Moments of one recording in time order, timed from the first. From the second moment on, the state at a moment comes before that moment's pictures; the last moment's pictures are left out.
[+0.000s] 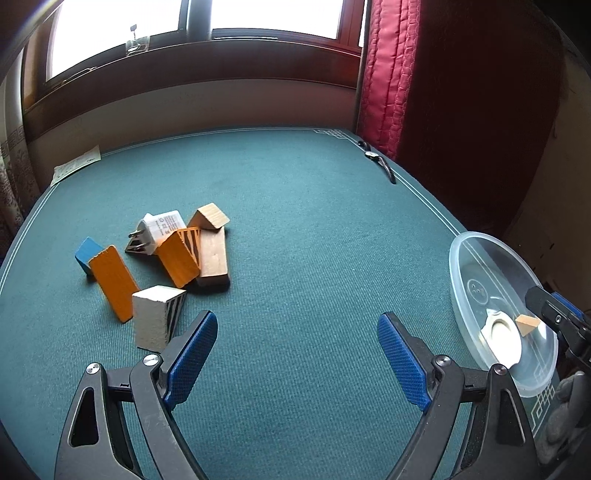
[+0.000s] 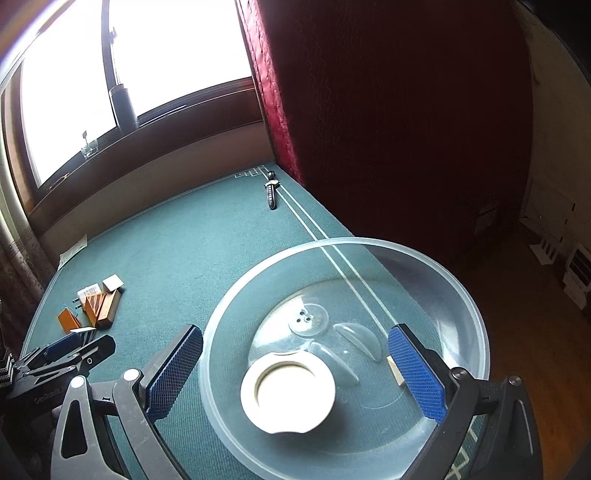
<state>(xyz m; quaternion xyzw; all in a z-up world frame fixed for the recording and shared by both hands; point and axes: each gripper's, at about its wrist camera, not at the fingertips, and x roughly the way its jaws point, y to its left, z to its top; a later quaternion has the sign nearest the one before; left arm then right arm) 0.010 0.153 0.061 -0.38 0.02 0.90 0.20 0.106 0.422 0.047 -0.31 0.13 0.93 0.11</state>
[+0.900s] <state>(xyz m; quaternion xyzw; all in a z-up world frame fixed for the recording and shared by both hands) -0.035 0.066 0.038 -0.40 -0.02 0.91 0.10 0.069 0.315 0.040 -0.33 0.08 0.94 -0.02</state>
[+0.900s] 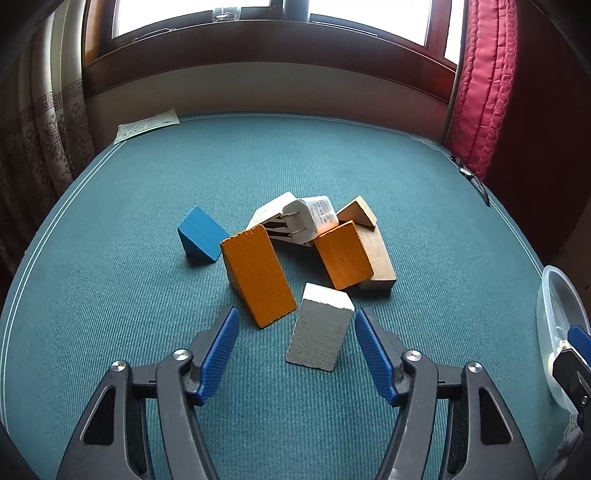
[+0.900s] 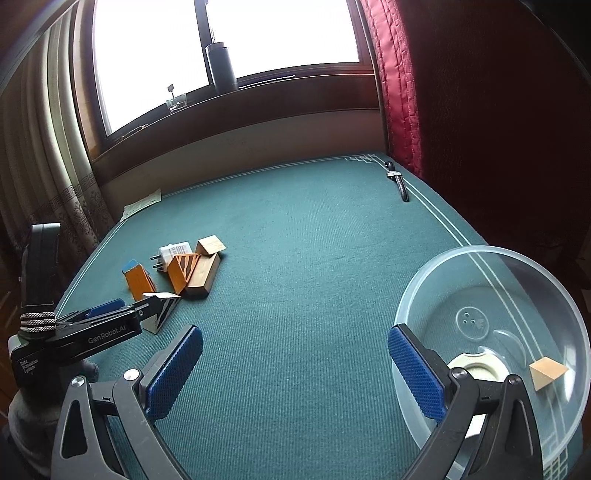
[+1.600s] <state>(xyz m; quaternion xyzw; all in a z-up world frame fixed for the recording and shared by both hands) -0.039 0.075 0.035 -0.40 0.00 0.91 0.11 0.060 0.302 0.026 -0.35 0.07 0.93 -0.04</state>
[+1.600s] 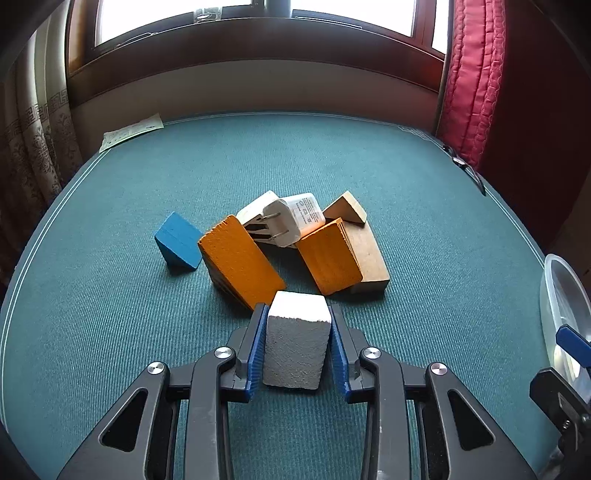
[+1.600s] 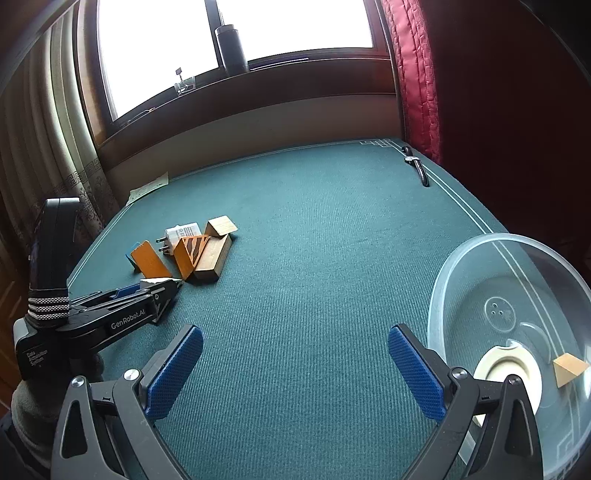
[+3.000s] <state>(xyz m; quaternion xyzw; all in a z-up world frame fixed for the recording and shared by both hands) -0.015 -0.002 0.033 -0.39 -0.05 0.92 0.05 -0.046 0.181 0.018 -0.38 -0.04 0.92 -0.12</state>
